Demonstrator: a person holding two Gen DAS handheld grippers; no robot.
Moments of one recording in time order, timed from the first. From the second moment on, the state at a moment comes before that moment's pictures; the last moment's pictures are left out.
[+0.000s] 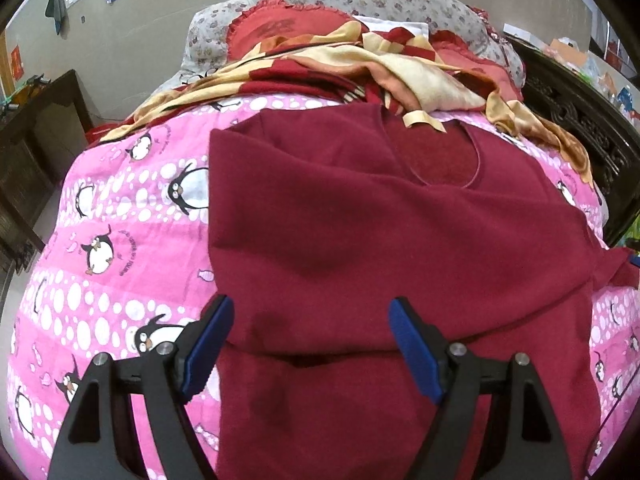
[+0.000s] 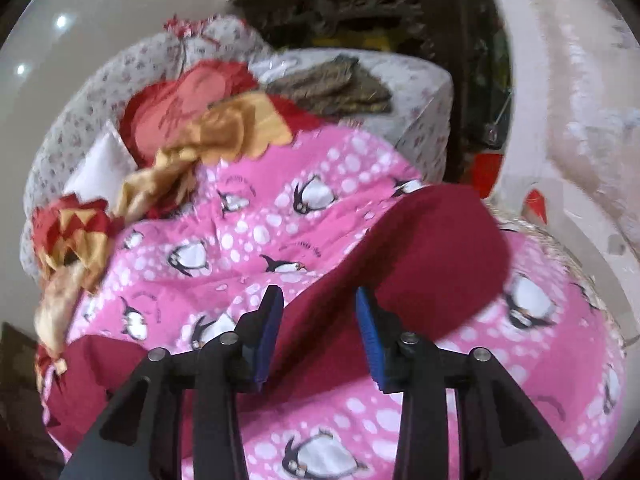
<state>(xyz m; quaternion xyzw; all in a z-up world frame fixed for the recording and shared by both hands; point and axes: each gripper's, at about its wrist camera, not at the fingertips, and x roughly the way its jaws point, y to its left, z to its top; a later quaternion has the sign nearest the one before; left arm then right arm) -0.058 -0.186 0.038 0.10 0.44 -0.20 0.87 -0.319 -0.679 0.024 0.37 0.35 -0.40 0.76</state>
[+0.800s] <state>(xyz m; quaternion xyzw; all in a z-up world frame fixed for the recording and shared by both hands) -0.039 -0.121 0.076 0.03 0.41 -0.15 0.90 -0.191 -0.401 0.142 0.10 0.30 0.02 0.95</state>
